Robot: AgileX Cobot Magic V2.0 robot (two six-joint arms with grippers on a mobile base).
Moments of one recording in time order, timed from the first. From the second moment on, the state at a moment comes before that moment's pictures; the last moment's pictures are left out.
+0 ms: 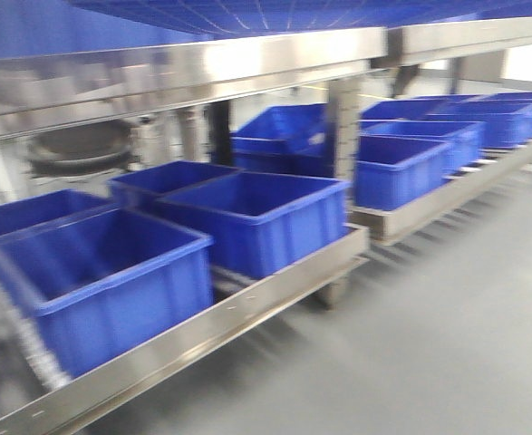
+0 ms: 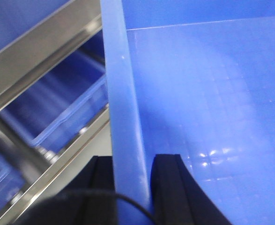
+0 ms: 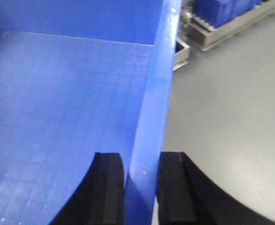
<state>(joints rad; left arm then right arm) -0.52 1.75 -2.22 0.34 1.31 -0.40 0.24 1.56 -2.01 0.07 1.22 0.03</state>
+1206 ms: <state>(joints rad) -0.52 1.75 -2.22 0.34 1.31 -0.40 0.24 1.56 -2.01 0.07 1.22 0.03</state>
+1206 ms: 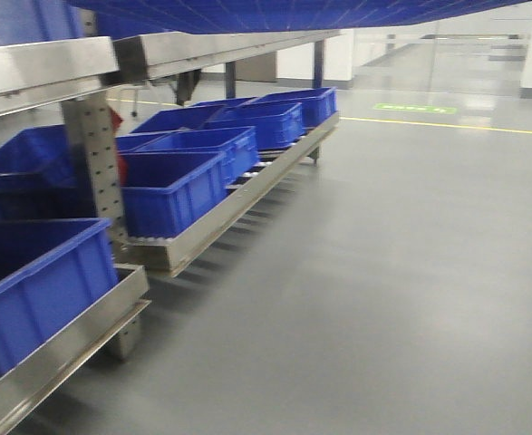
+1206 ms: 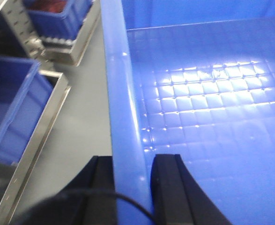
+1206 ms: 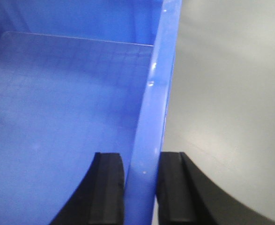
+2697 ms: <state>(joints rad) -0.52 1.75 -2.22 0.34 1.31 -0.40 0.24 1.56 -2.01 0.07 1.22 0.03</state>
